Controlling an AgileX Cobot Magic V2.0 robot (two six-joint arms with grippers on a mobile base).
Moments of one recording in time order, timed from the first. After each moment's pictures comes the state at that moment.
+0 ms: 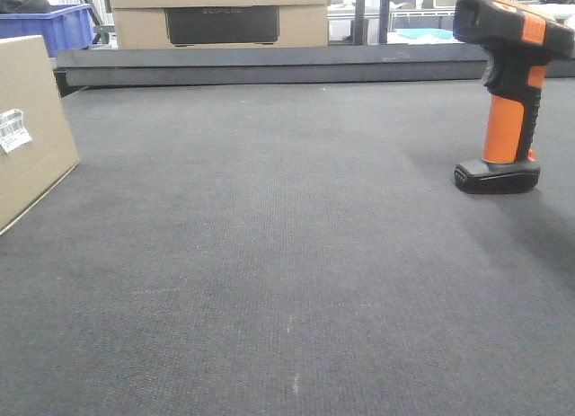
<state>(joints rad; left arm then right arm) -0.06 1.18 -1.27 0.12 0.88 -0.21 0.13 0.72 -0.36 0.17 -0.02 0.04</state>
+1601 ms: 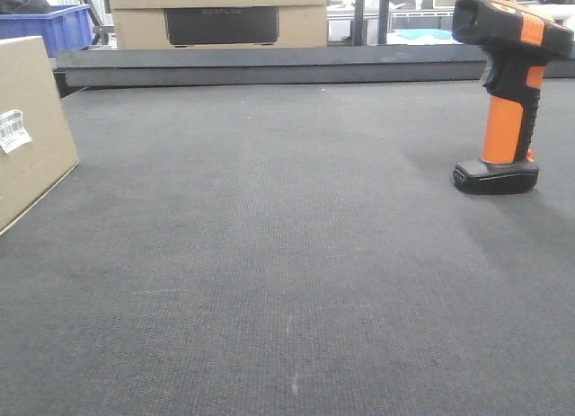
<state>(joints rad) 0.02 0.01 -0.36 0.12 0.41 -0.22 0.13 0.00 -0.29 0.02 0.32 0.04</state>
